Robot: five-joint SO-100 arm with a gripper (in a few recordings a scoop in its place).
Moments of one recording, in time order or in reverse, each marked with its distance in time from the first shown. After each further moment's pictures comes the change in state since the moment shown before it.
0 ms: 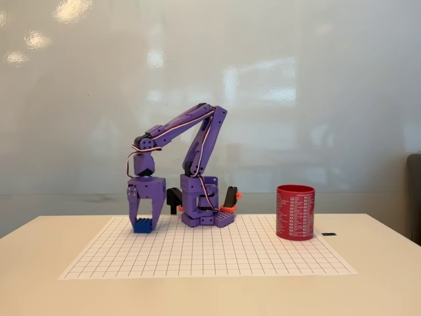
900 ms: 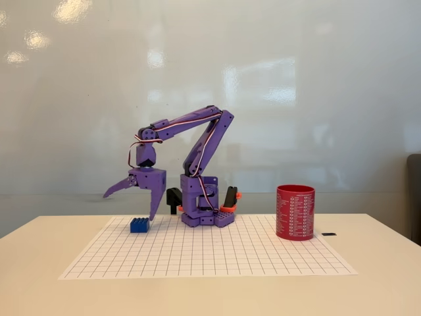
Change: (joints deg) arm 3.5 5.9 -0.8 9.1 0.6
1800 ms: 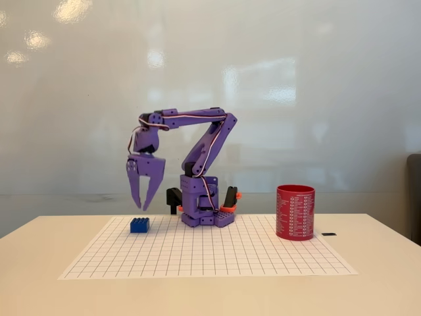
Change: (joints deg) arm -10.6 5.2 -3.9 2.7 -1.7
